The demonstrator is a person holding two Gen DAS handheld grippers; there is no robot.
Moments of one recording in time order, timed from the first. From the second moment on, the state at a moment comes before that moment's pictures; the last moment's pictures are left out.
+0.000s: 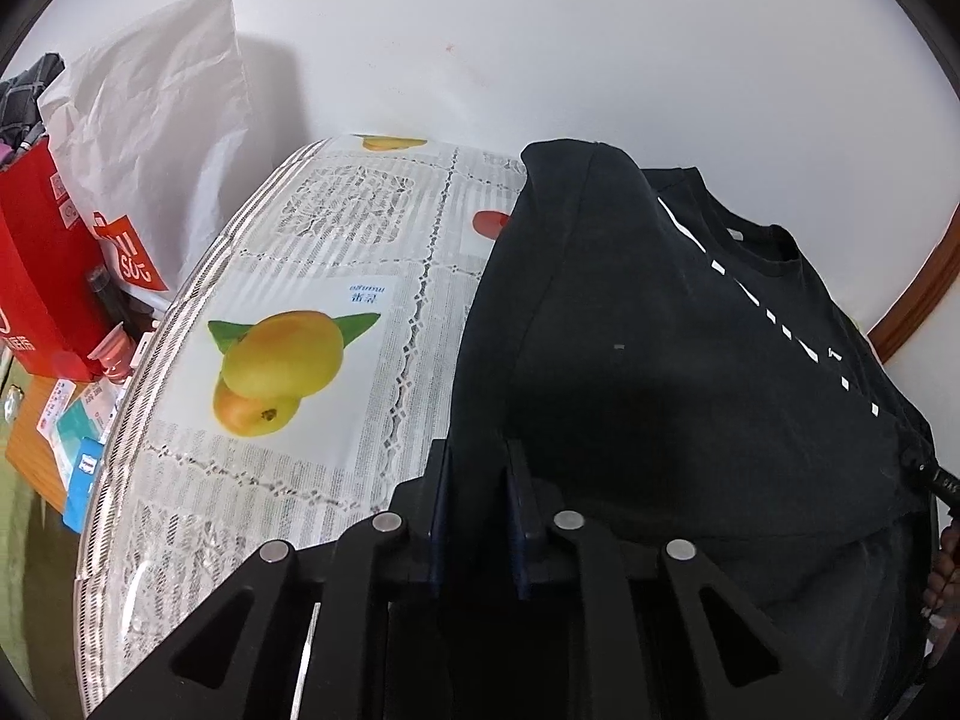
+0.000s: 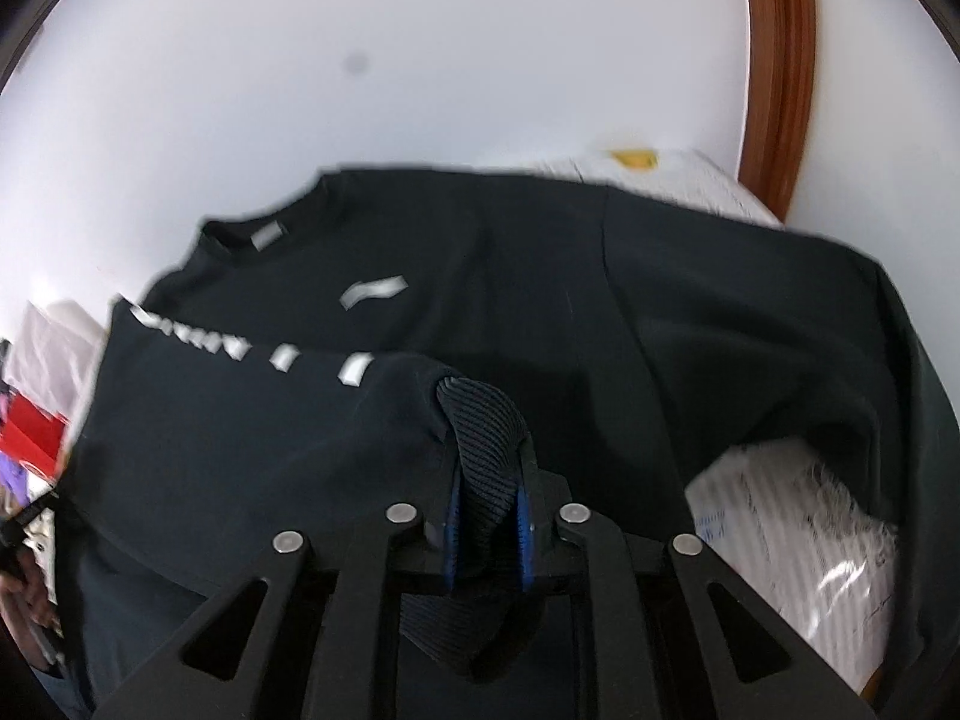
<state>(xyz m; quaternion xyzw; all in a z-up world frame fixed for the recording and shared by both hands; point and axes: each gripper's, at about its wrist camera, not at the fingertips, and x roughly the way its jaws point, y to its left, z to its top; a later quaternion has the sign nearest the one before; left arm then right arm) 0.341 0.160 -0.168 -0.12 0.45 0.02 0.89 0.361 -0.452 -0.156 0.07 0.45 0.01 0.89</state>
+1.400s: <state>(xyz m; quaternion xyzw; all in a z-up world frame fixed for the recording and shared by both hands) 0.119 0.125 -0.183 -0.04 0.47 -0.04 0.88 0.082 -0.450 -0.181 -0.03 0.46 0.00 0.89</state>
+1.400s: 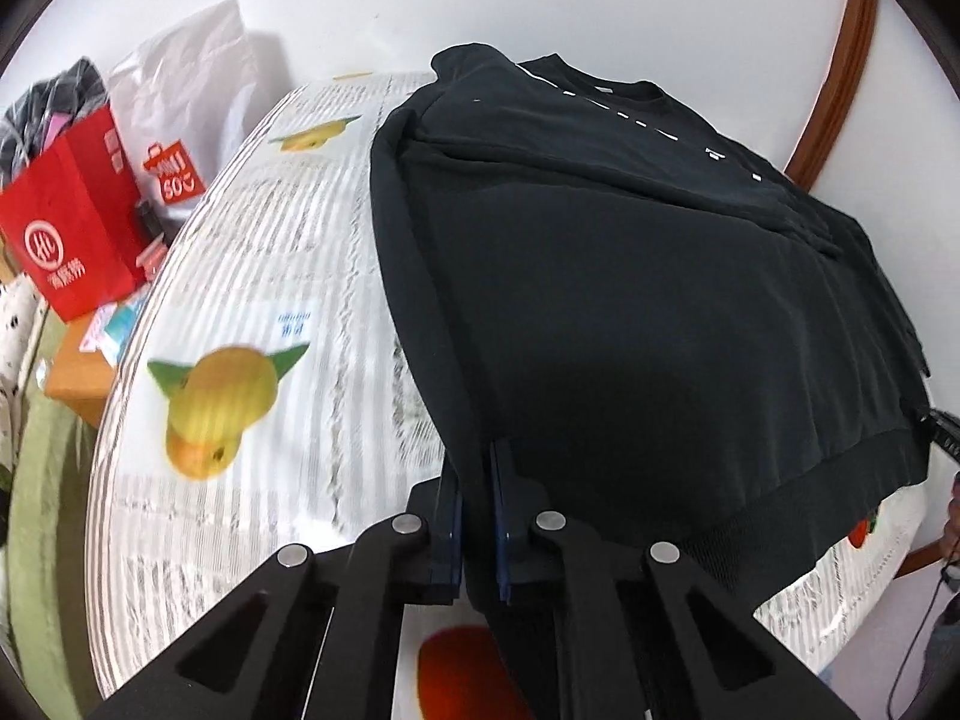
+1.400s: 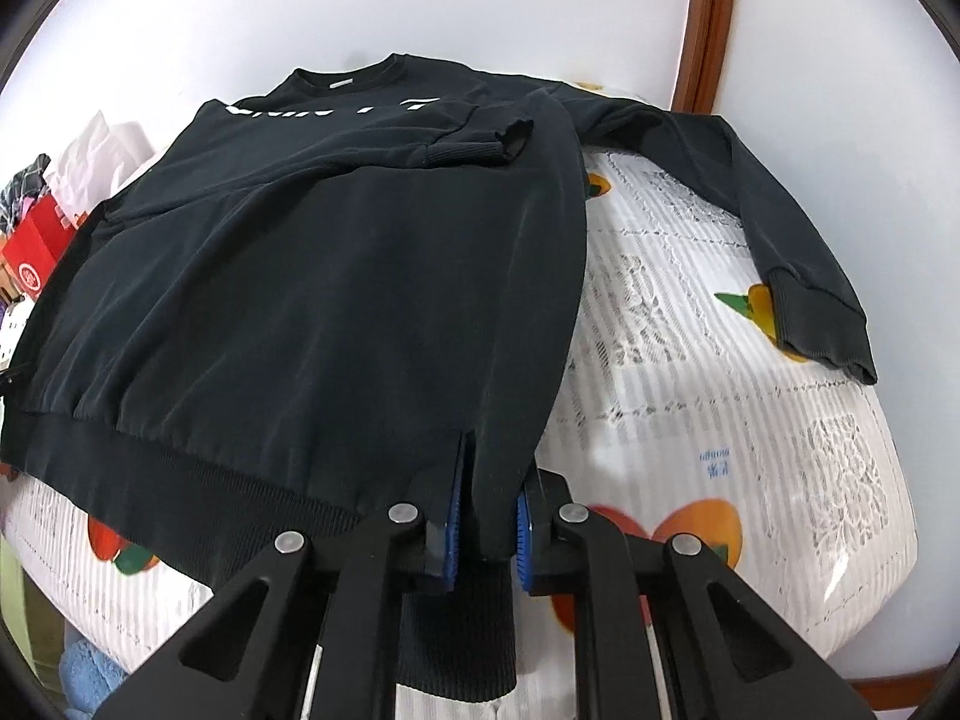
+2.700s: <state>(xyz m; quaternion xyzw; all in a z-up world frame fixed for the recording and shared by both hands) 0.287 0.168 -0.159 -0.08 0.46 -0.01 0.89 0.394 -0.162 -0.089 -0.11 0.37 0.20 0.90</state>
